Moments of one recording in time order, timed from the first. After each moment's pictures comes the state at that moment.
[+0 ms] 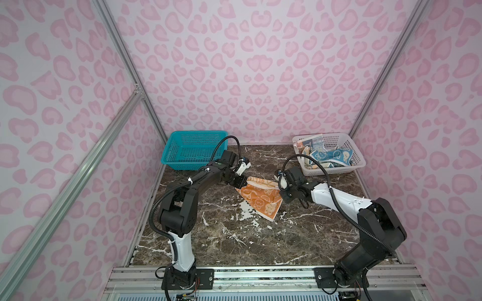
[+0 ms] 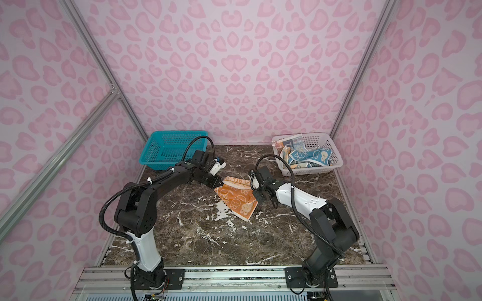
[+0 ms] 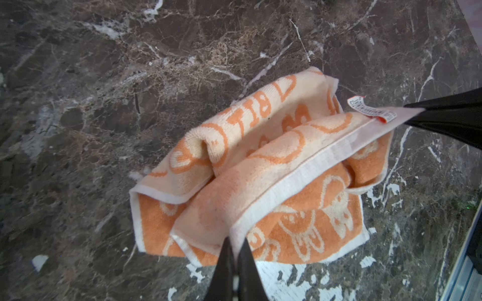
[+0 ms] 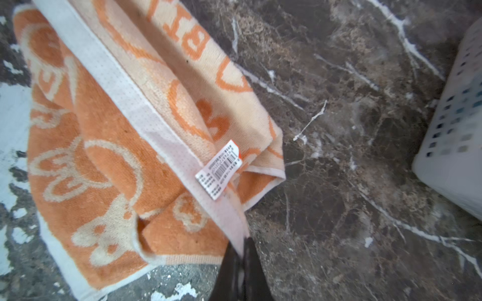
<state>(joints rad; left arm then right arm) -0.38 1.89 1.40 -0.59 0.44 0.15 0.52 1.61 1.05 -0.46 0.08 -0.11</state>
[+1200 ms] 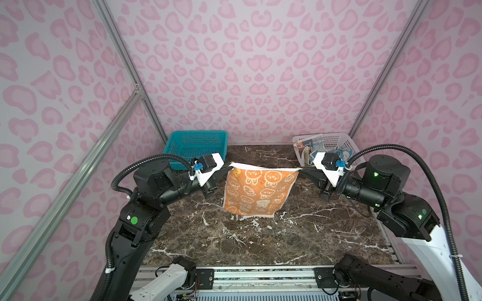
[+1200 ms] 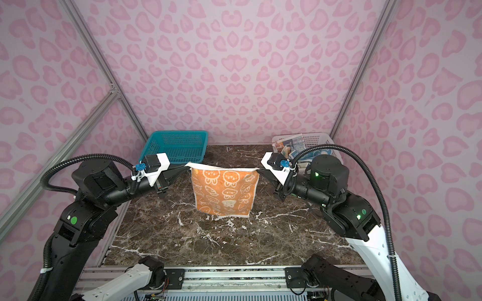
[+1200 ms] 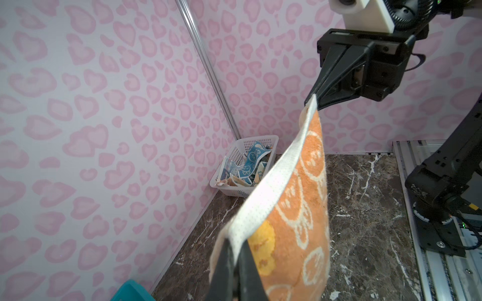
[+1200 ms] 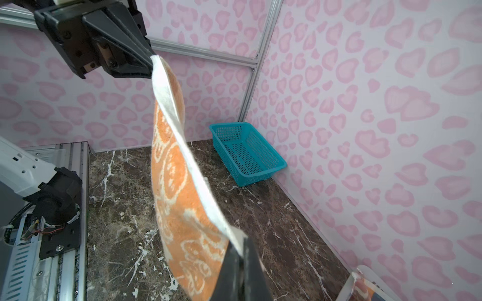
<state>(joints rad) -0.42 0.95 1.45 -0.60 0.59 0.44 0.61 0.96 1.47 -0.71 -0.33 -0.34</state>
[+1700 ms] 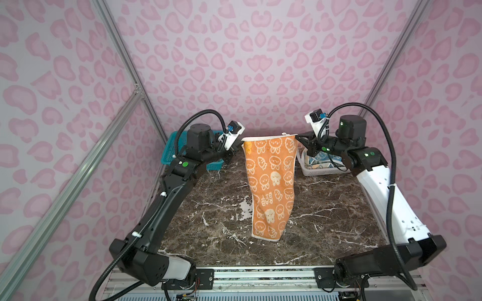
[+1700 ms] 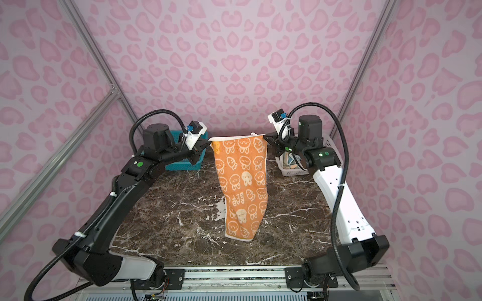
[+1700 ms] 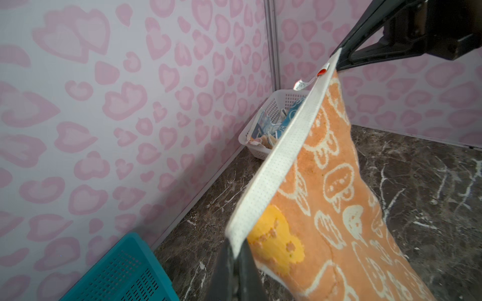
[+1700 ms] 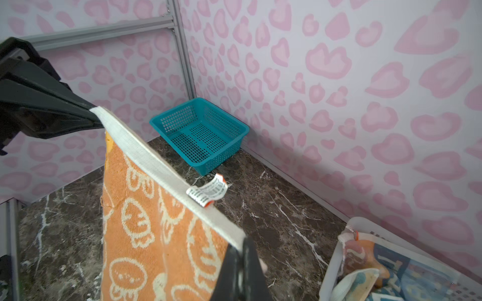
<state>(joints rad) -0.38 1.47 1.59 -0.45 0.39 0.39 0.23 1.50 1.71 -0.60 -0.48 -0.17</state>
